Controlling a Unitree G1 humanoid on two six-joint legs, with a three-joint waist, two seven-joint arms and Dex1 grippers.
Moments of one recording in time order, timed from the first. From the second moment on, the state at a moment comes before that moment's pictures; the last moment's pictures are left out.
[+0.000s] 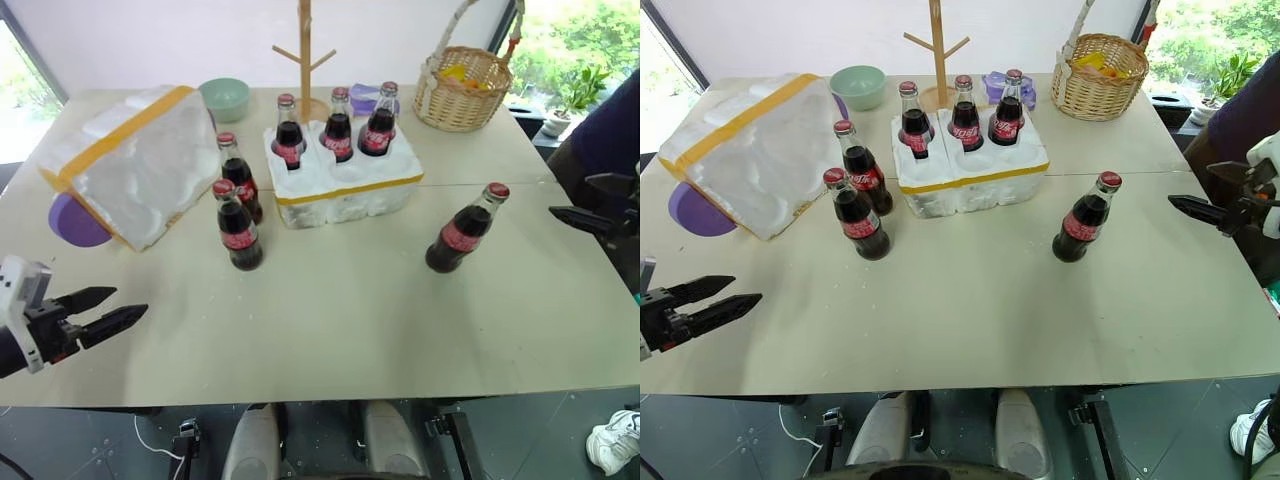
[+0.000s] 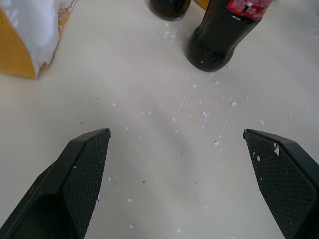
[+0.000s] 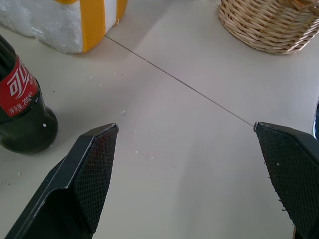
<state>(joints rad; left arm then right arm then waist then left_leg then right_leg) 0.28 0.90 0.73 -0.28 -0.76 0.80 -0.96 -0.55 -1.12 -0.28 0.61 0.29 0.20 1.15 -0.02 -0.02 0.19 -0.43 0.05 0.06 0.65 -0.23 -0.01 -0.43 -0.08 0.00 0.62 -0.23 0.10</state>
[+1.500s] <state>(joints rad) -0.21 0.81 0.29 -0.20 -0.68 0.64 -0.94 -1.05 -1.14 -0.04 0.25 0.55 0.72 1.60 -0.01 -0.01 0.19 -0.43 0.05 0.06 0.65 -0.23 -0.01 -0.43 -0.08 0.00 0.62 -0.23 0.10</state>
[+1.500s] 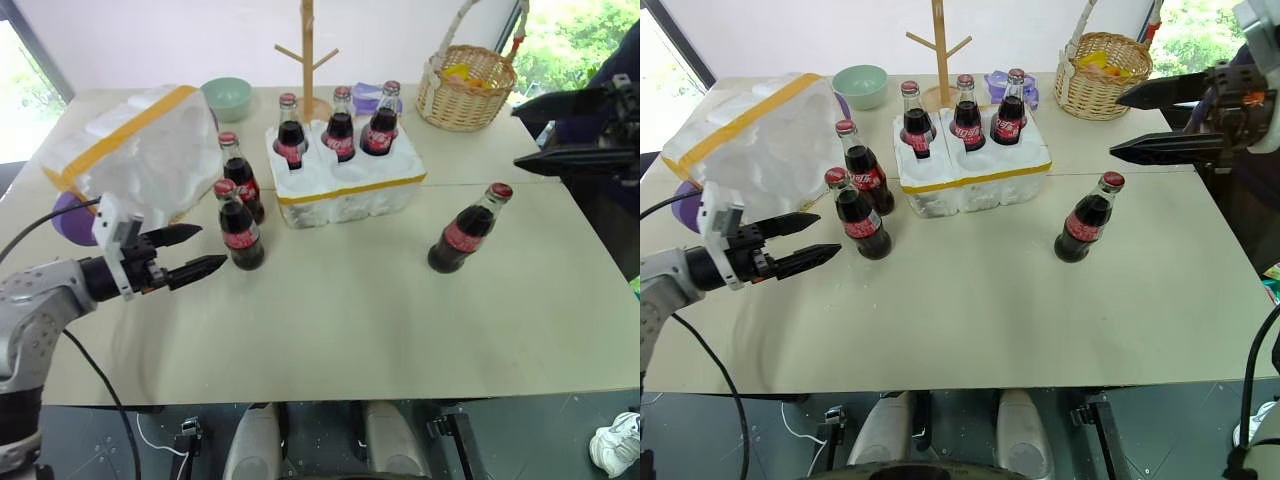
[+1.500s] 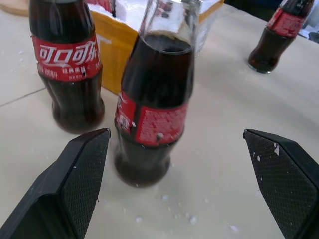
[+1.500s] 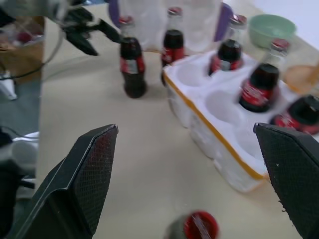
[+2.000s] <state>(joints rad) -0.38 0.64 0.13 -0.01 -0.53 0.50 -0.91 -1.04 -1.09 -0.07 0.10 0.62 0.80 1.52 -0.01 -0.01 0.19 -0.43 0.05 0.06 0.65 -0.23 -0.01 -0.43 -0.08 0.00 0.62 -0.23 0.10</state>
